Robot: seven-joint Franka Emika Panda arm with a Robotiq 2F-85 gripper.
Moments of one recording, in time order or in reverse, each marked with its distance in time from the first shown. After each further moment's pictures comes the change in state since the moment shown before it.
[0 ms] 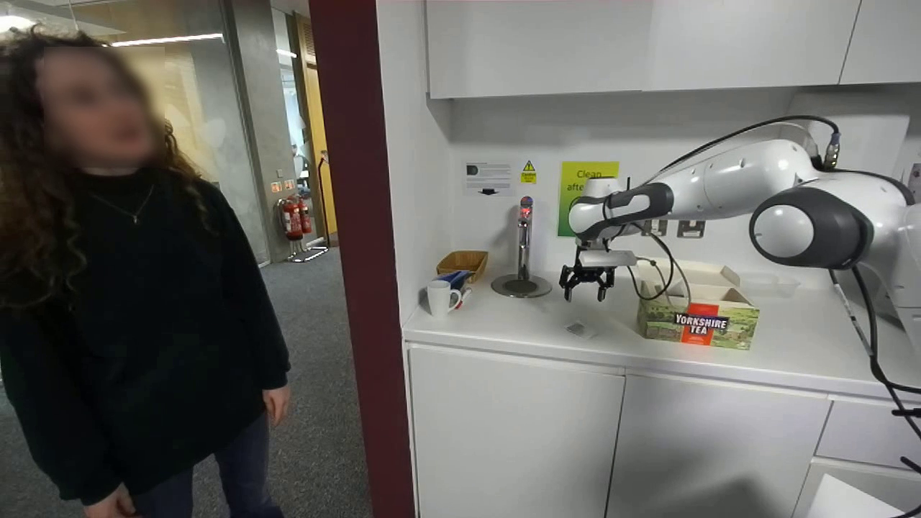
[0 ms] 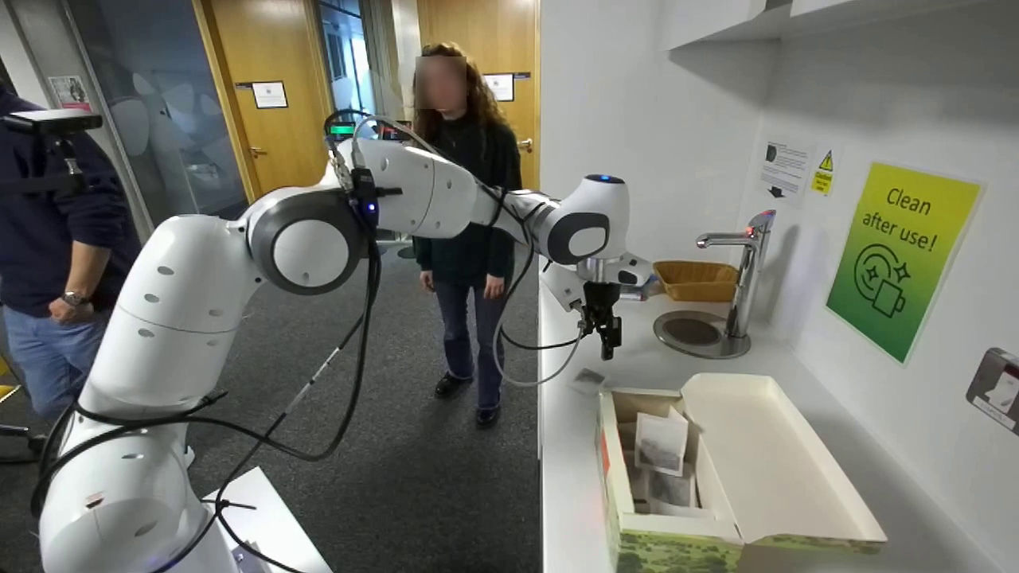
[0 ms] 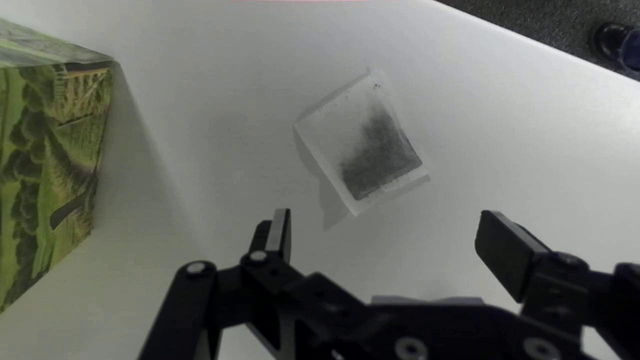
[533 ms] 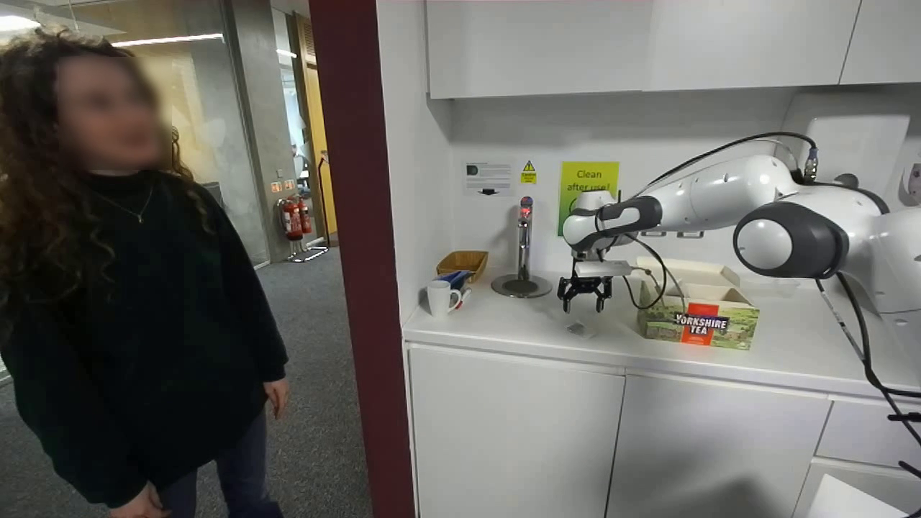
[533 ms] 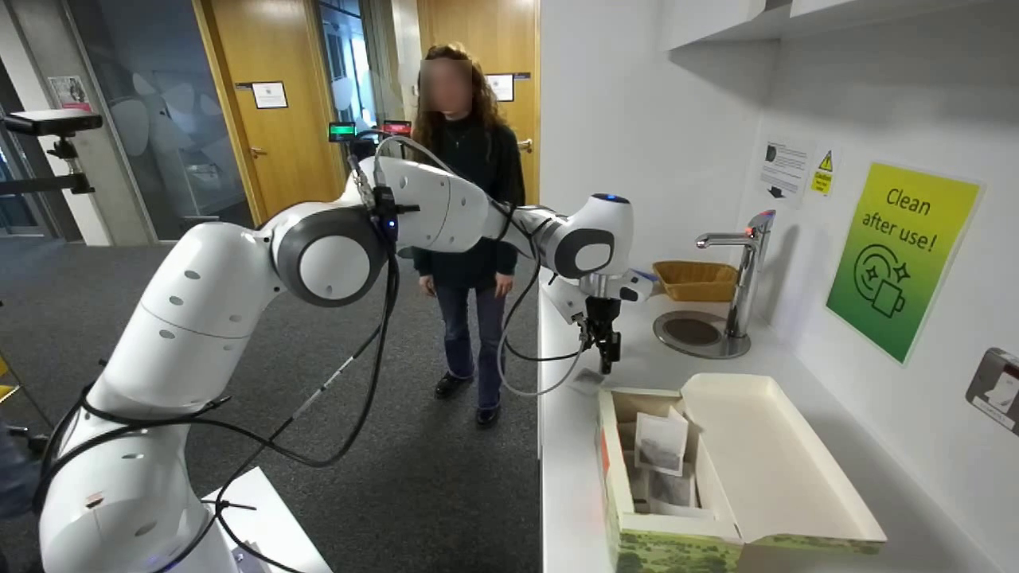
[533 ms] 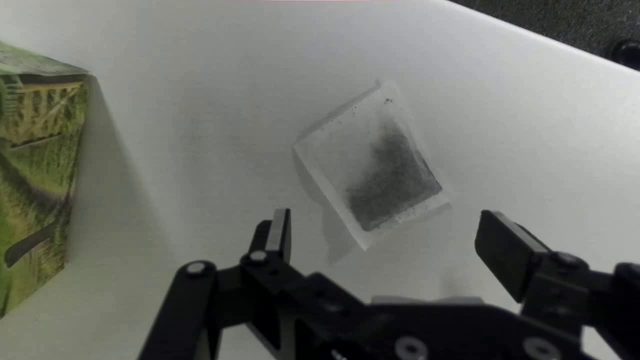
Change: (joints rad) arm 0.000 0.083 0.000 0.063 0.000 -0.041 0.012
